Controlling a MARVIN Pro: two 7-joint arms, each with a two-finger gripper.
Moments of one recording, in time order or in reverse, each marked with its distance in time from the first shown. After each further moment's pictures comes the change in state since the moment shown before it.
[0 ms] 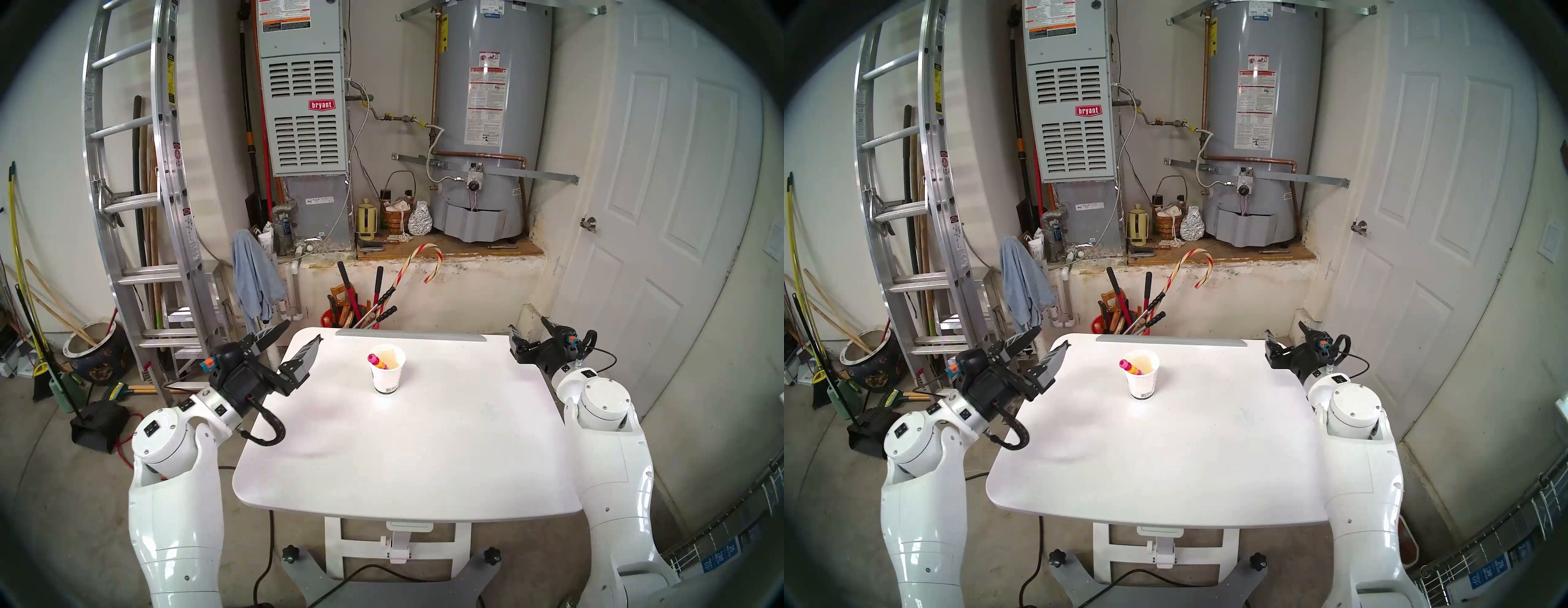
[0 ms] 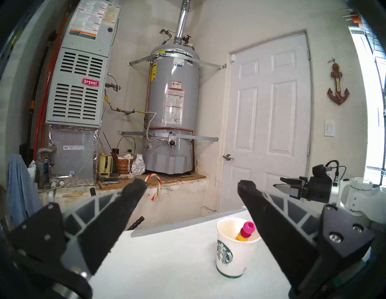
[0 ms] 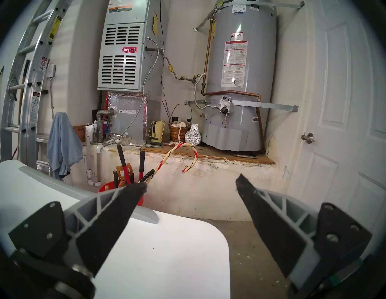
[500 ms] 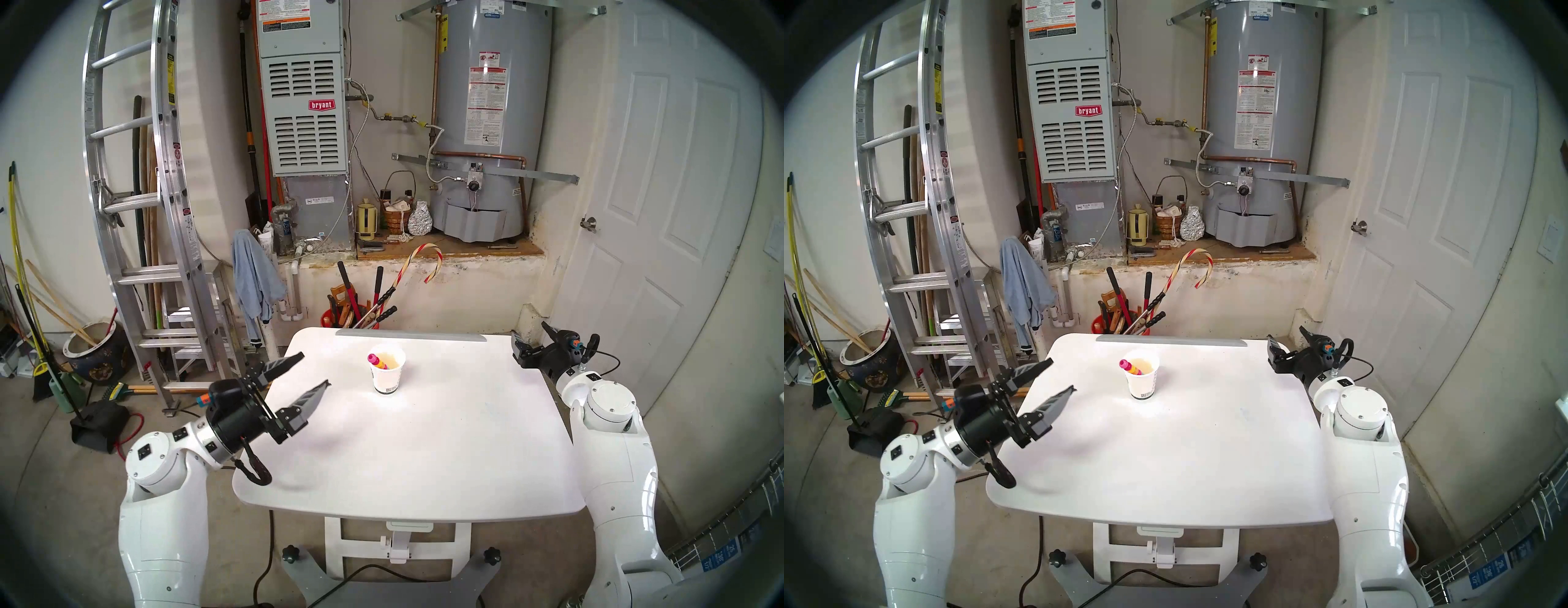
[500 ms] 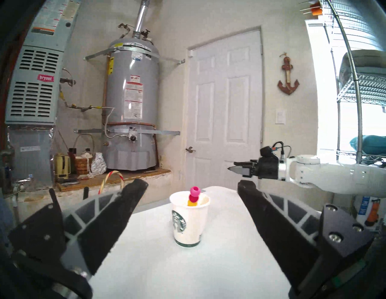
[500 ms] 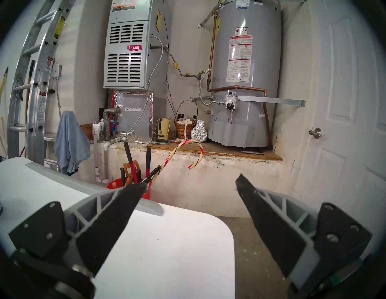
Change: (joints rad) left arm 0.055 0.051 0.072 0.107 -0.033 -0.176 -0.201; right arm 0.010 0.005 -0.004 0.034 0.018 -0.003 0.049
